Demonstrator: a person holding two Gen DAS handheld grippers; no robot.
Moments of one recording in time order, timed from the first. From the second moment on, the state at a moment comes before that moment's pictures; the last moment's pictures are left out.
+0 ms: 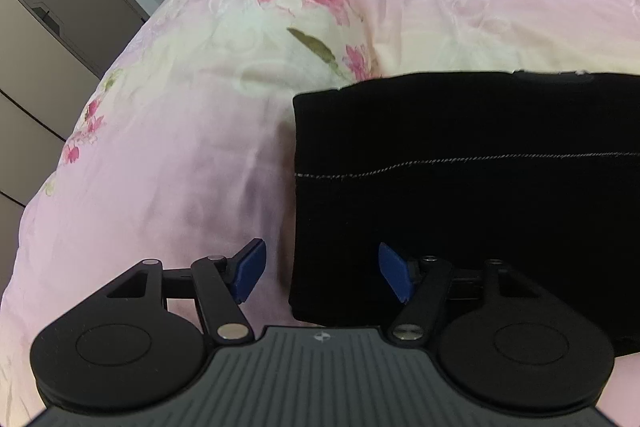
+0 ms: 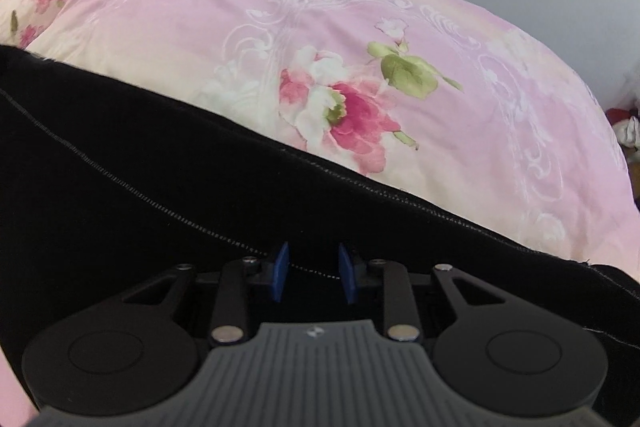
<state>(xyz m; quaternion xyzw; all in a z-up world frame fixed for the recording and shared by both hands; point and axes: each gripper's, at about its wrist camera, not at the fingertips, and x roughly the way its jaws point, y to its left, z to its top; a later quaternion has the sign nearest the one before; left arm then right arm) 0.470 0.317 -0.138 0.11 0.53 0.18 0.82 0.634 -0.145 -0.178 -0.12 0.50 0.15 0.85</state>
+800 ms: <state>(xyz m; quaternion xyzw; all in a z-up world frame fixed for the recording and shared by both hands) 0.366 0.300 -0.118 0.02 0.51 0.11 0.85 0.448 -0.217 -0.111 -0.05 0.44 0.14 0.88</state>
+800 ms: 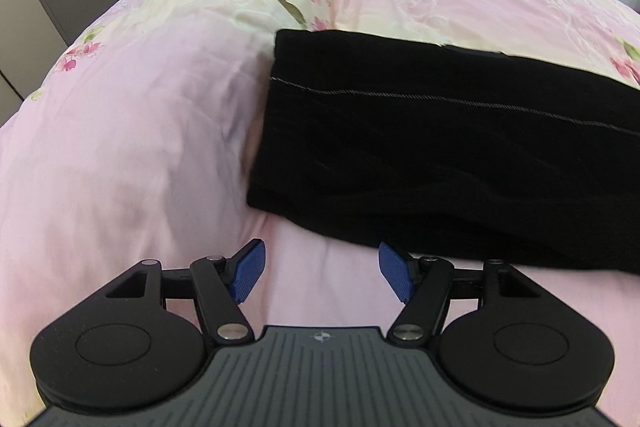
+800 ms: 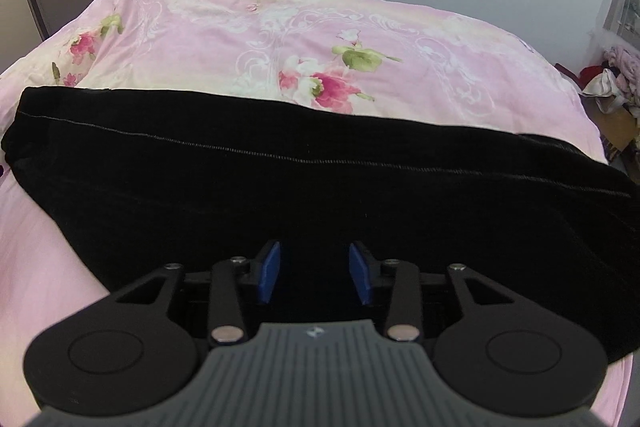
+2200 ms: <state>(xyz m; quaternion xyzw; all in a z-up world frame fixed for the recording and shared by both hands) 0.410 0.299 -0.175 0.01 0.53 0.22 0.82 0.316 -0.243 -0.200 -0.04 0.51 0.04 0.86</state>
